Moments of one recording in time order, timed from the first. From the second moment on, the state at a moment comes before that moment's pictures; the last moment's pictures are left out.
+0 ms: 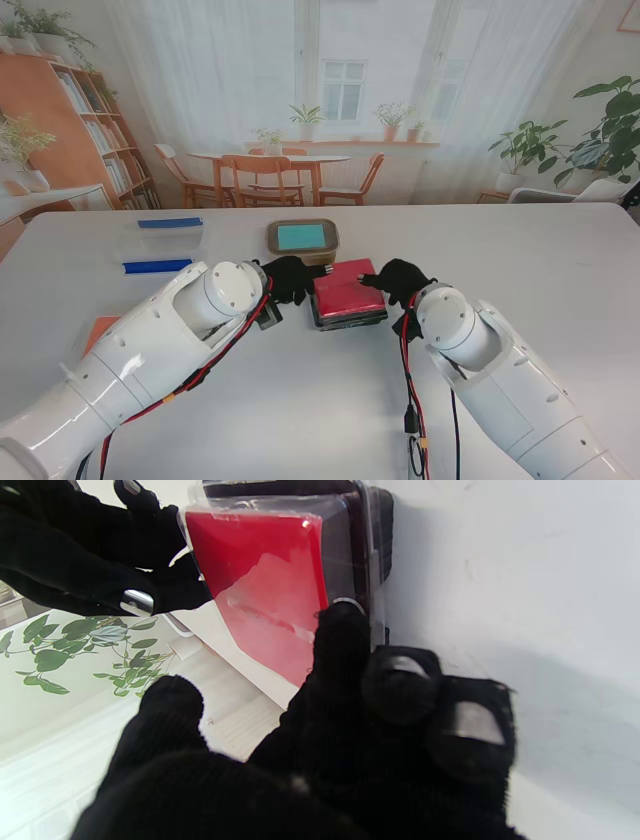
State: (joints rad) left arm 1.01 -1.18 -0.74 -1.32 0.11 0.42 -0.26; right arm -1.31 -1.16 1.06 -1.45 -0.23 0.40 0.08; left_hand 0.67 0.05 0.00 0.03 0.78 0.41 0.37 0.24 1.12 0.16 1.02 0.76 1.07 0.25 1.44 0.83 0.89 0.29 1.82 0.78; right_hand 0.55 -0.34 0.53 -0.03 0.60 0.47 0.29 0.42 0.48 0.43 0.89 0.57 0.63 0.27 1.23 0.68 0.65 0.17 1.71 0.73
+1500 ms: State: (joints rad) left arm 1.04 -1.18 -0.79 -1.36 0.12 0.44 -0.25; right arm -1.36 -1.15 1.09 -1.49 -0.26 0.39 0.06; left_hand 0.67 0.04 0.00 0.03 0.78 0.37 0.36 0.24 1.11 0.16 1.01 0.76 1.07 0.25 1.44 0.83 0.89 0.29 1.82 0.78; right_hand 0.54 -0.34 0.53 -0.03 0.60 0.41 0.29 0.42 0.48 0.42 0.89 0.56 0.63 0.27 1.23 0.68 0.68 0.16 1.72 0.73
